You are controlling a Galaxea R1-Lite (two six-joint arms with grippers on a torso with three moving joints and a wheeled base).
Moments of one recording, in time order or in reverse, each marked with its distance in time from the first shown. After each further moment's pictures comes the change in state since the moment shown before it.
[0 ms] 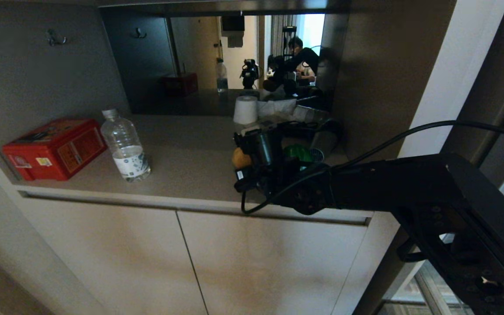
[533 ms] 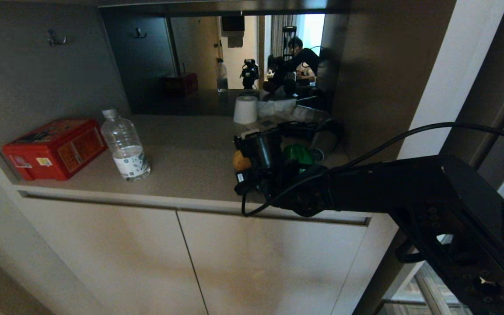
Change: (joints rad) left arm 0.000 0.000 0.000 0.000 0.000 0.000; right arm -0.001 0.006 0.012 -0.003 -0.002 0.001
